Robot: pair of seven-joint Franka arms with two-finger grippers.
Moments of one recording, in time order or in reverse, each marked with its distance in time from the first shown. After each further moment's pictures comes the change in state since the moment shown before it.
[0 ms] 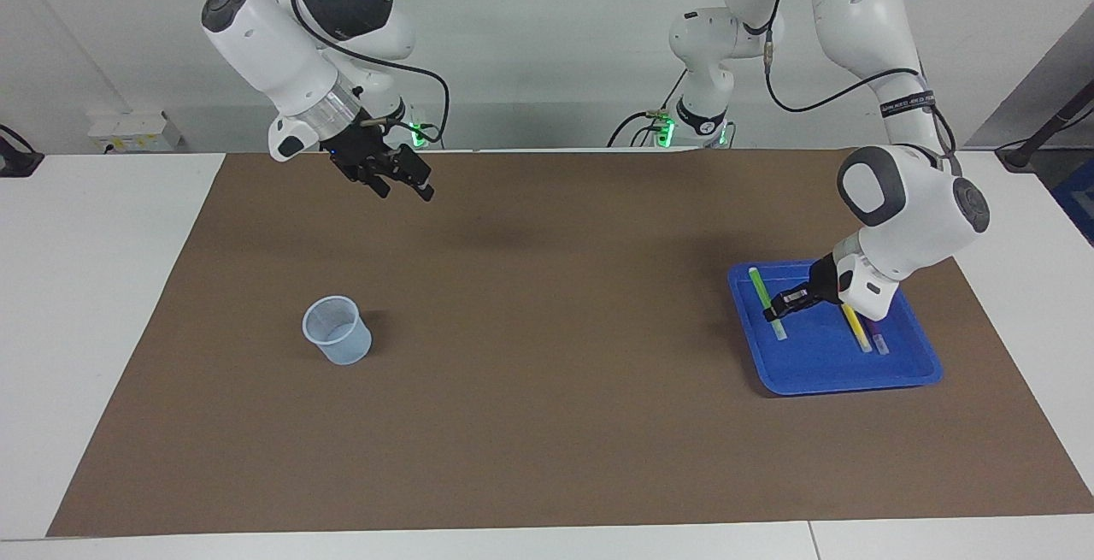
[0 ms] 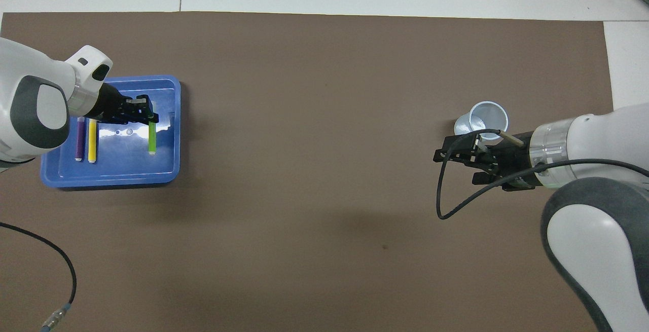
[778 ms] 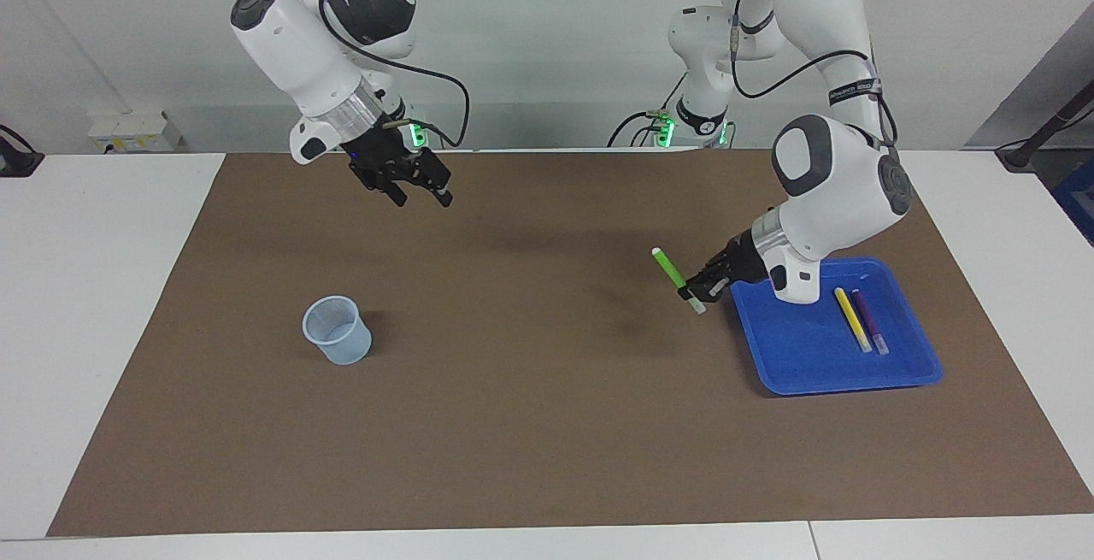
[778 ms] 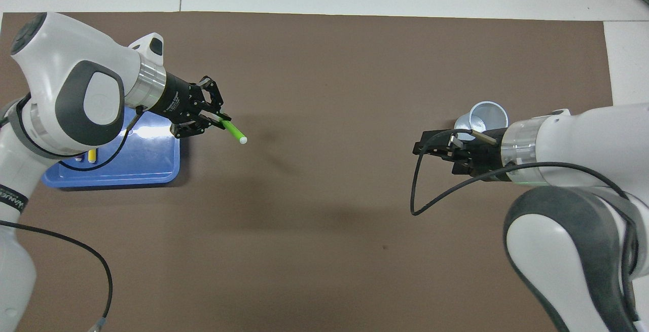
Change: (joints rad) left arm -0.192 -0.047 -0.025 0.032 -0.166 -0.048 -0.701; right arm 0.089 0.035 0.009 -0.011 0.000 0.175 -0.001
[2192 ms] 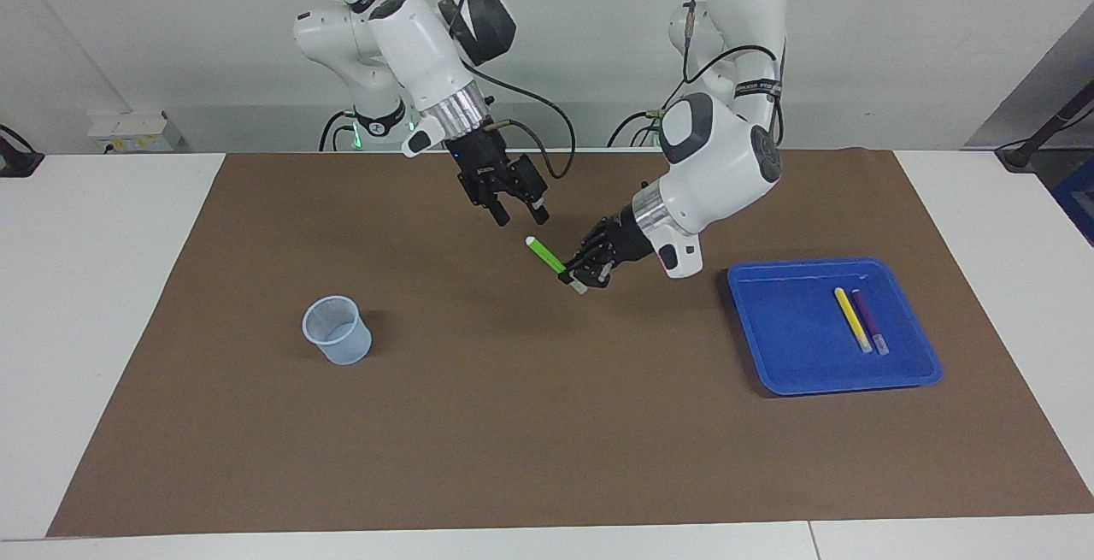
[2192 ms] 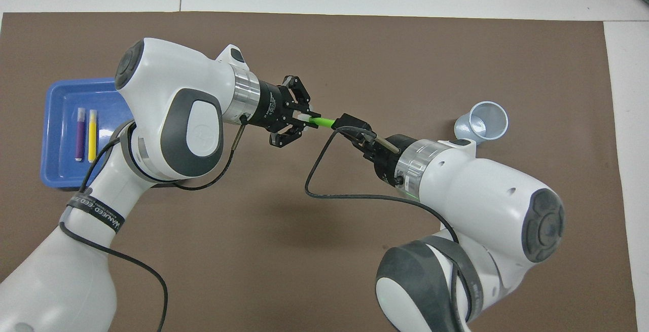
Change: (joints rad) left arm -0.264 -0.005 -0.014 0.000 -0.223 0.234 -0.432; right arm 0.287 0.076 0.002 -0.095 0.001 0.604 0.412
